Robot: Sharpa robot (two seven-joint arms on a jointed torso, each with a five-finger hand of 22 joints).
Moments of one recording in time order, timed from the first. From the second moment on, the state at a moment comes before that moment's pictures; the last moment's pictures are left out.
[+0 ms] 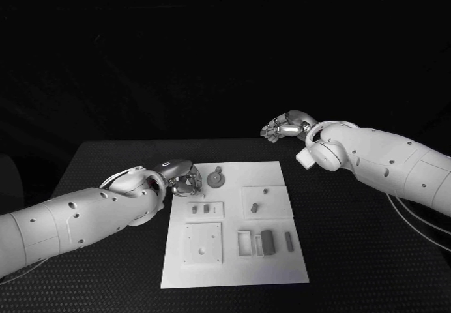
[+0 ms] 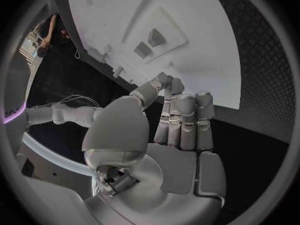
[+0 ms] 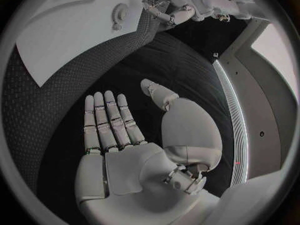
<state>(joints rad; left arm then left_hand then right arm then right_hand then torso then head) 1.19 -0.69 -0.13 1.28 -1.40 -0.31 -0.02 1.17 -0.04 0.59 -0.29 0.05 1.05 0.10 0.25 0.61 1.34 0.03 0.08 0.32 1.24 -0.08 1.29 0.57 0.08 0.92 -0.13 1.01 1.30 1.30 -0.58 -0.02 0.98 -0.67 -0.14 0.05 1.01 -0.17 0.63 -0.15 0.22 0.77 0.20 0.26 0.43 0.95 0.20 0.14 0.07 0.71 0.21 0.42 0.43 0.18 0.50 0.22 0.34 1.07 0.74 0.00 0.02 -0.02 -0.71</state>
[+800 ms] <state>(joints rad) 1.19 -0.67 -0.14 1.25 -1.39 -0.27 -0.02 1.17 -0.04 0.59 -0.29 0.05 1.06 0.10 0.25 0.61 1.34 0.03 0.08 0.32 1.24 -0.08 1.29 0.57 0.08 0.92 -0.12 1.01 1.30 1.30 -0.58 -0.02 0.98 -0.67 -0.14 0.05 1.01 -0.17 0.63 -0.15 0.22 0.77 0.20 0.26 0.43 0.95 0.20 0.14 0.07 0.71 0.21 0.42 0.43 0.18 0.50 0.22 0.34 1.07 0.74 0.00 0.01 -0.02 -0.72</state>
